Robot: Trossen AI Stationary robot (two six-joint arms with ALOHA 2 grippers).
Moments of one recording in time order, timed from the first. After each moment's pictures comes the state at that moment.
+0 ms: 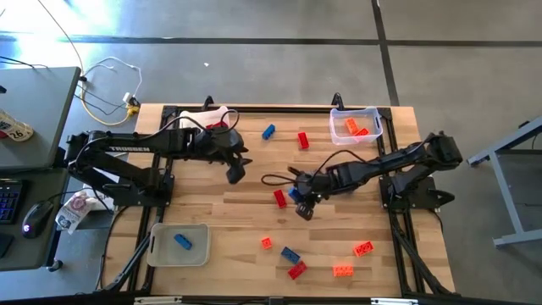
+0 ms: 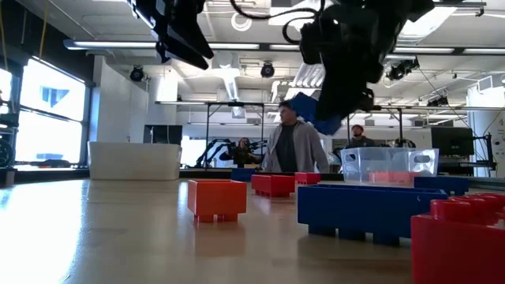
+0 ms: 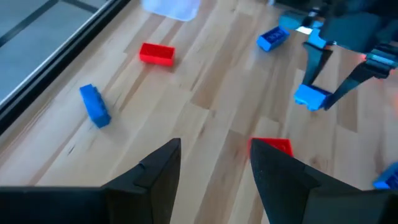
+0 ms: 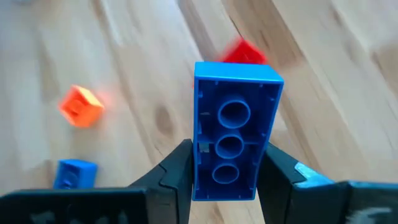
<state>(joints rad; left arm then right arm) 0.22 1.24 1.02 -0.50 -0.14 -0.24 0.15 1.56 1.00 -0.41 0.04 0.60</state>
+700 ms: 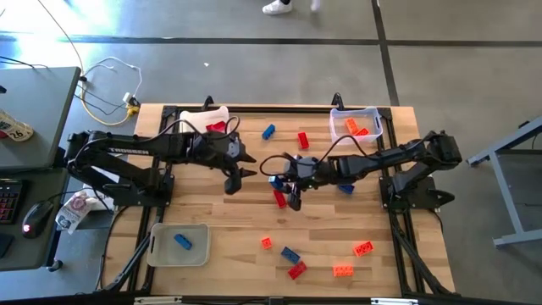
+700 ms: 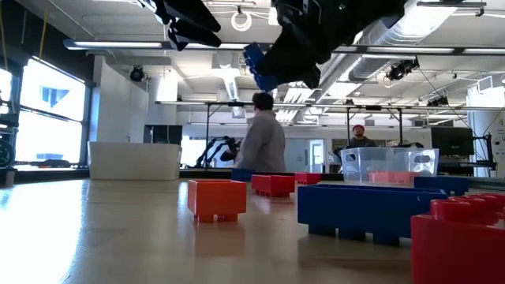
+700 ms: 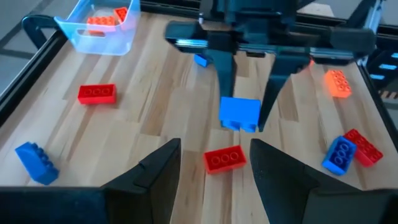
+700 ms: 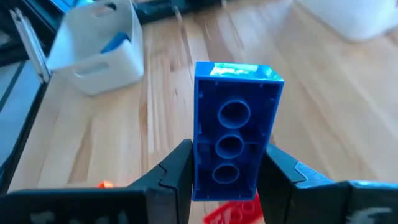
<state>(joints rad) 0.15 1.24 1.02 -0.39 -0.02 -0.09 0.08 1.56 1.00 -0.01 0.05 0.29</state>
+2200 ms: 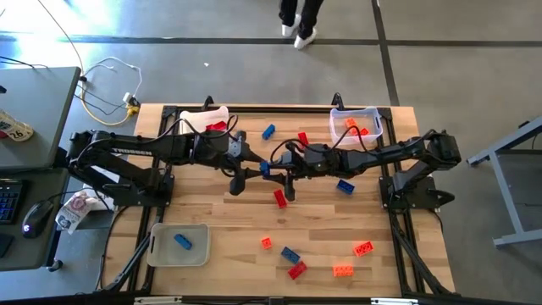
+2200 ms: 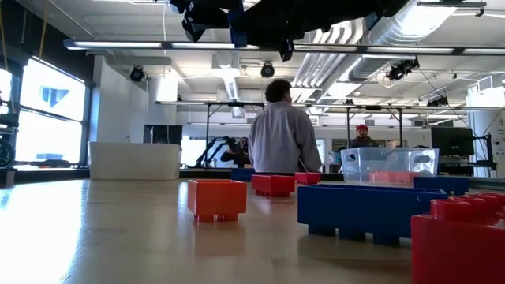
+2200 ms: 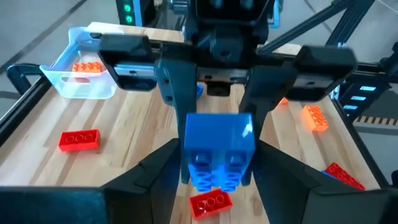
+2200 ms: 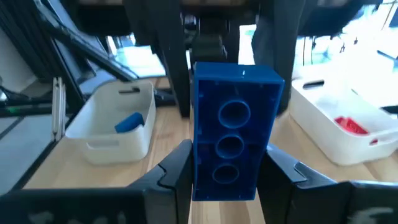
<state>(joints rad) 0.14 1.26 1.02 -0.21 0.02 -0.08 0.02 1.56 1.00 0.33 -0.01 0.07</state>
